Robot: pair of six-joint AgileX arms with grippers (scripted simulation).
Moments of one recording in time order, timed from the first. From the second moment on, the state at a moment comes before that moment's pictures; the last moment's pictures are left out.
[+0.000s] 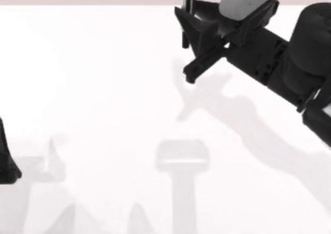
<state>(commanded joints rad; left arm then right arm) 0.00 0.00 0.00 0.00 0.00 0.00 0.62 1.52 0.82 0.74 -0.16 0.03</state>
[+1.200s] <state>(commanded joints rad) -0.20 0.62 0.43 0.17 0.33 0.03 0.62 1.52 0.82 0.74 -0.16 0.03</state>
